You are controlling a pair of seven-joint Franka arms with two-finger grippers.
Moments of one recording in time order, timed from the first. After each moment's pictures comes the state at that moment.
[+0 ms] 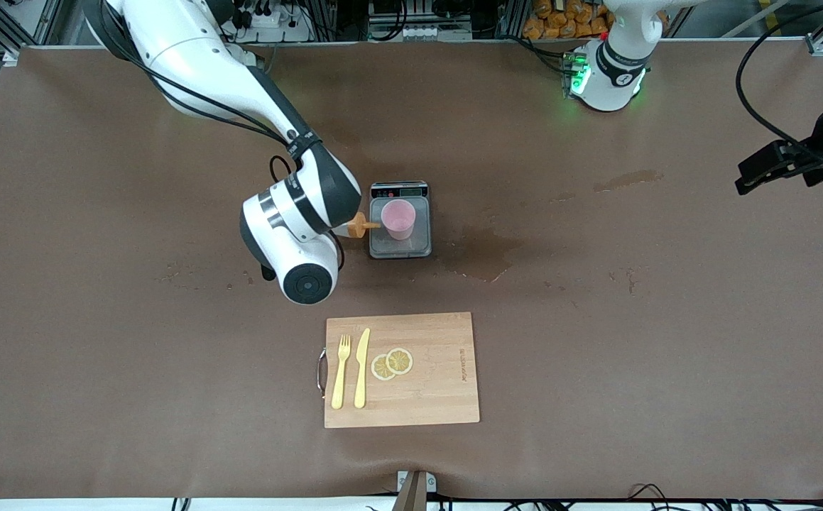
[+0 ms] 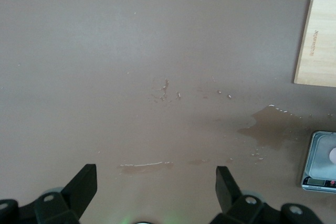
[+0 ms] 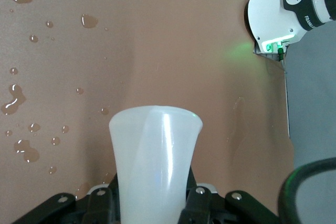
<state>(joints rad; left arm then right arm) 0.07 0.08 -0.17 -1.37 0.03 1.42 -0.20 0.51 0.78 0.02 -1.22 0.13 1.31 2.01</state>
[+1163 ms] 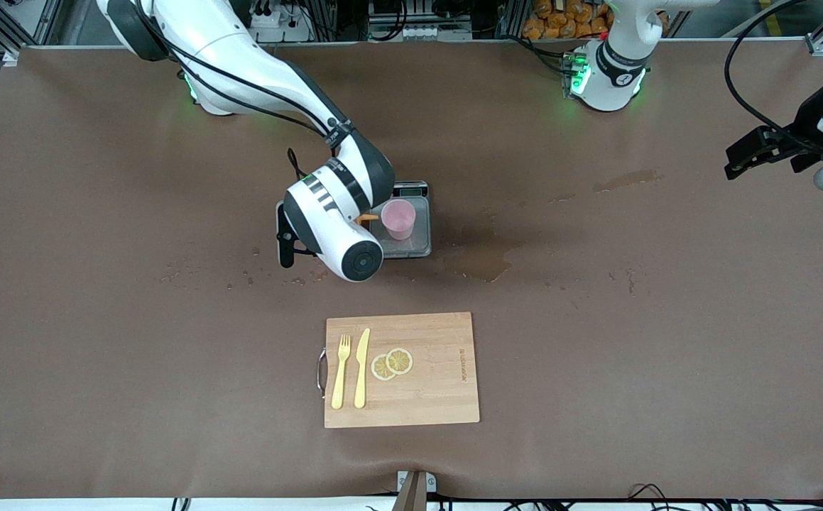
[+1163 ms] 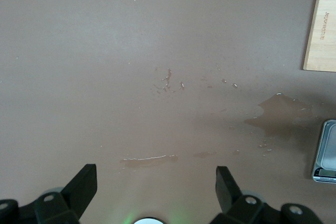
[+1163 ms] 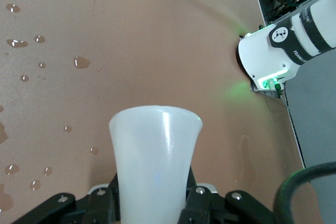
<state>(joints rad) -0.06 -0.02 -0.03 -1.54 0.02 1.48 -0.18 0.61 0.80 0.02 -1.23 -0.06 1.24 2.10</state>
